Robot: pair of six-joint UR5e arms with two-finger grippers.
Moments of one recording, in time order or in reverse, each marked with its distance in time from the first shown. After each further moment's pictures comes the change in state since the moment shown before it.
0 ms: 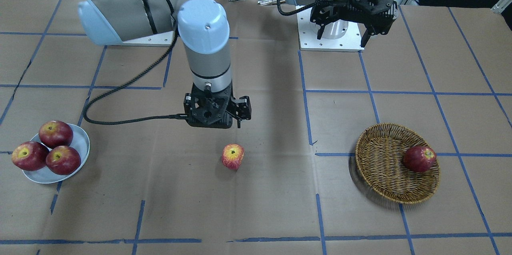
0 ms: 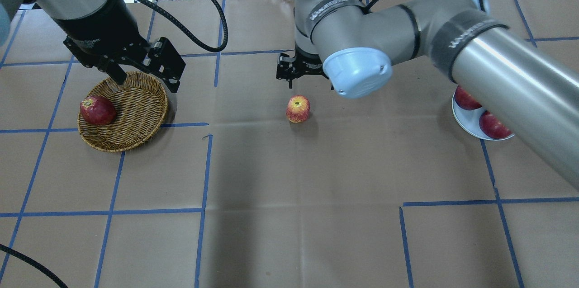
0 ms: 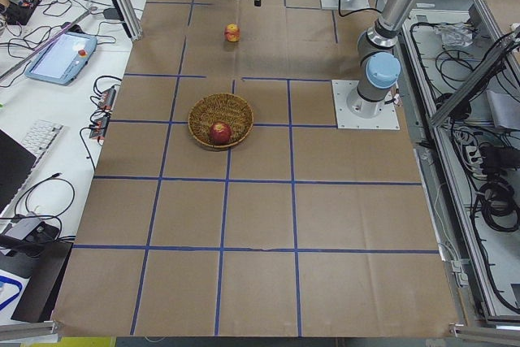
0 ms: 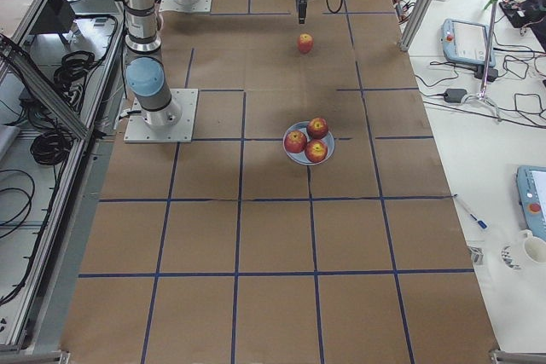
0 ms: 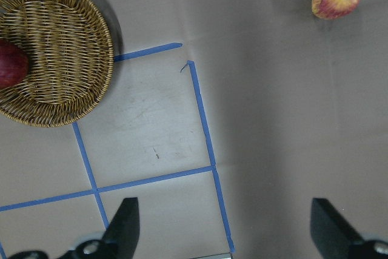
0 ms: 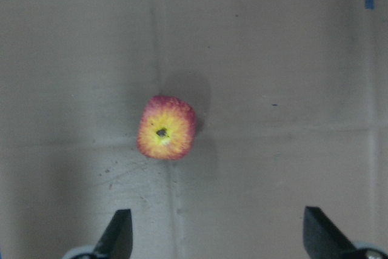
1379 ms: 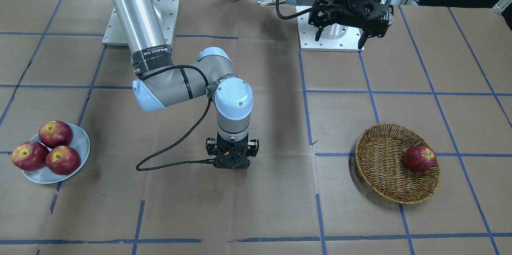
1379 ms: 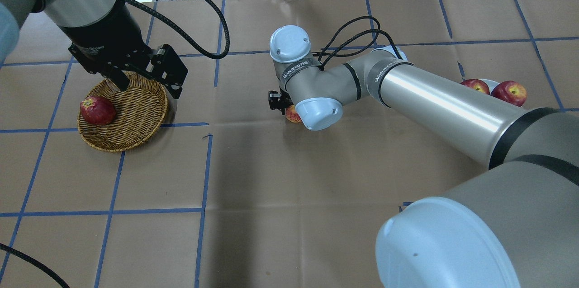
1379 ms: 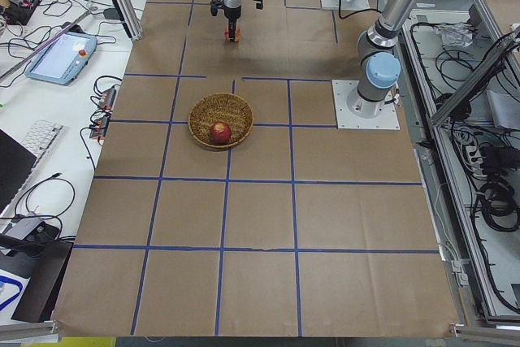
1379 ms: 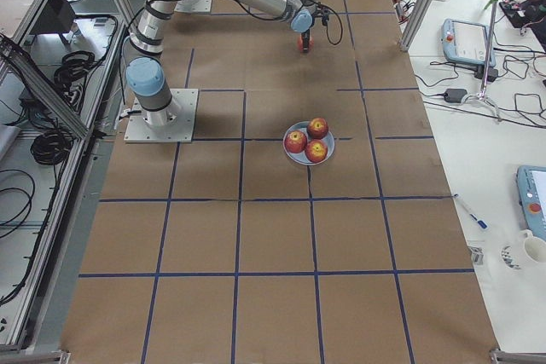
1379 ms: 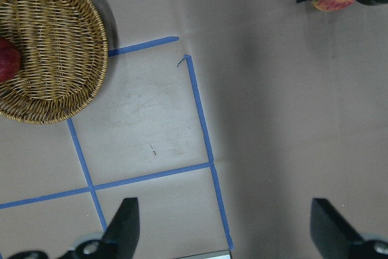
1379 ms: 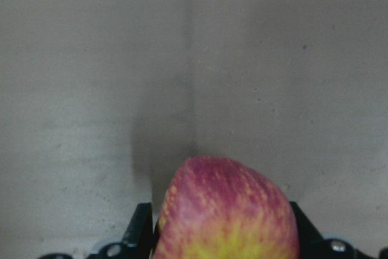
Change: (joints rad) left arm 0.000 0.005 -0.027 0.004 -0.004 0.003; right arm 0.031 0.244 0.039 -0.258 -0.062 -0.021
